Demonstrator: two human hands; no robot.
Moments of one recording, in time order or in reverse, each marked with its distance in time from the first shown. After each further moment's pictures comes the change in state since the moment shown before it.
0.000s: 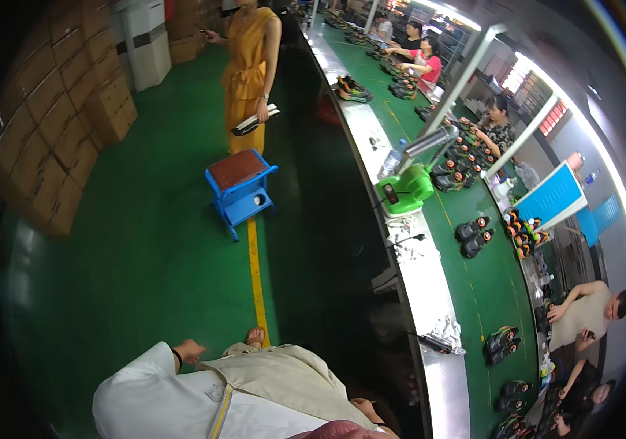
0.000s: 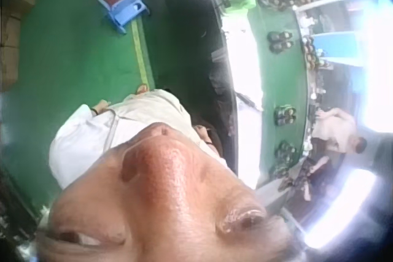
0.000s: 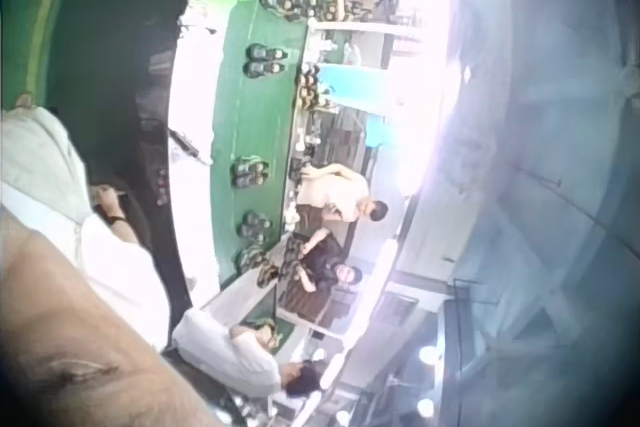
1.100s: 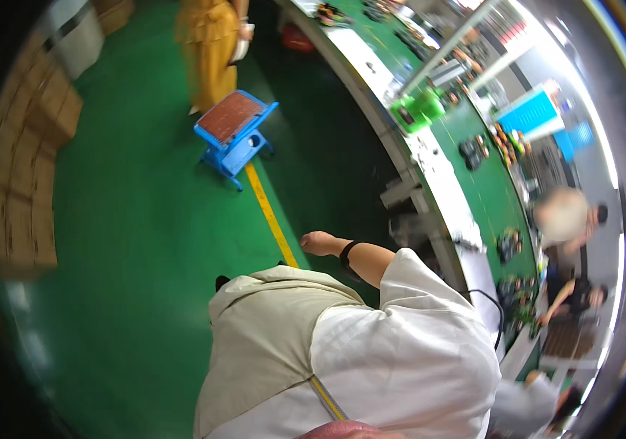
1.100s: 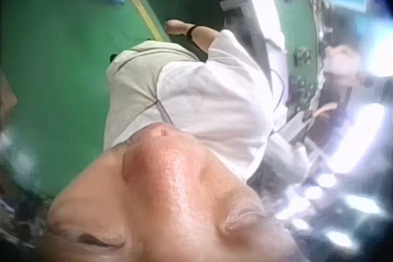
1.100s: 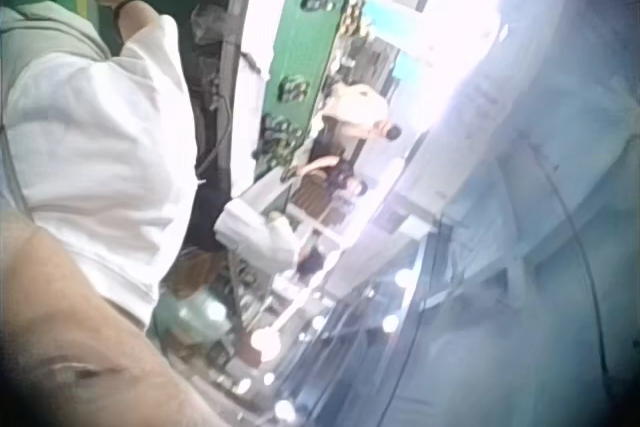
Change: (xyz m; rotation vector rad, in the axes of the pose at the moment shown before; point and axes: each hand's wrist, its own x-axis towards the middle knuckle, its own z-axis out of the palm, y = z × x) left_hand 0.043 -0.214 -0.170 -0.709 0.042 -0.023; right_hand 0.173 -0.624 0.161 -0.579 -0.166 -0.571
